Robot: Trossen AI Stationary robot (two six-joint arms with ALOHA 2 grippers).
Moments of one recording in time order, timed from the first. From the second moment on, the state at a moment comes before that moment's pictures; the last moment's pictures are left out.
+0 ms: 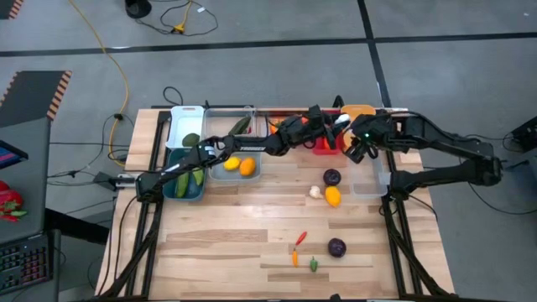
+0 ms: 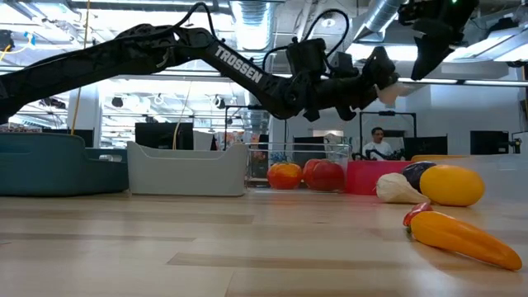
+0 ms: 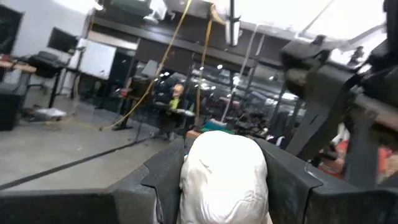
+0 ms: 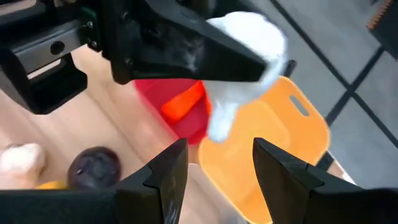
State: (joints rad) left arm 0.28 2.65 2.19 0.82 0.01 -0.31; right arm -0.28 0.98 1.12 -1.20 0.48 0.23
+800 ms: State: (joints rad) left arm 0.24 2.65 2.19 0.89 0.02 -0.30; right arm -0.28 0.99 1.12 -1.20 0.43 0.23
